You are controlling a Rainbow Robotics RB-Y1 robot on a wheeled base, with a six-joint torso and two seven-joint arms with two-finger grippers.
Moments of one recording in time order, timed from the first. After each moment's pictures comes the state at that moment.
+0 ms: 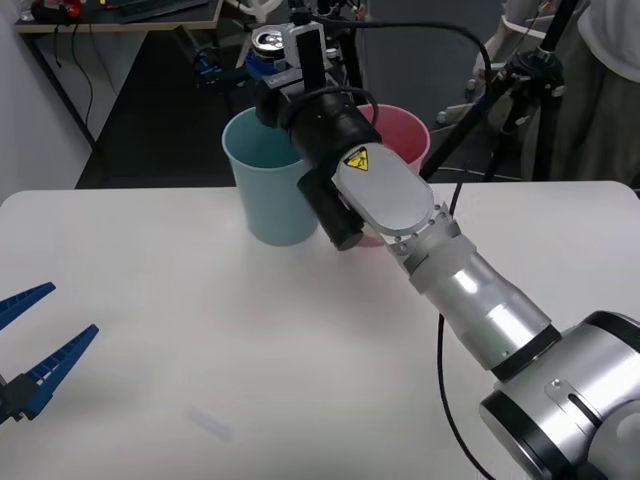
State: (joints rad) right arm -0.89 -0.06 0.40 -1.07 1.59 0.10 -0.34; left arm 0.35 0.40 0.52 -1.66 -0.96 -1.22 0.00
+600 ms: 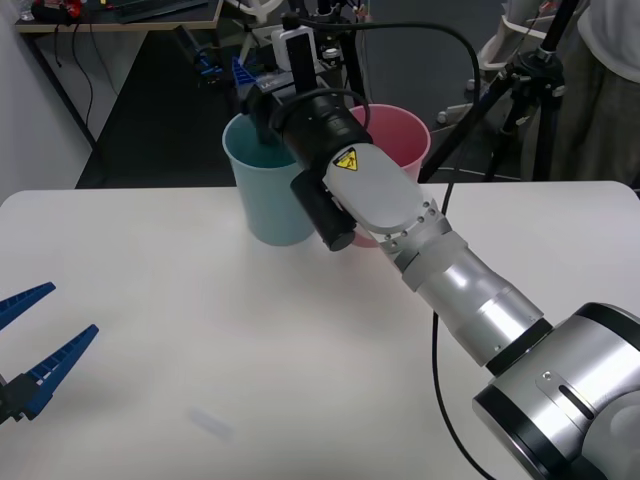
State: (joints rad) right arm -0.91 -0.05 0.42 -1.04 1.59 0.11 -0.35; left arm 0.35 0.40 0.52 -1.66 -0.96 -1.22 0.00
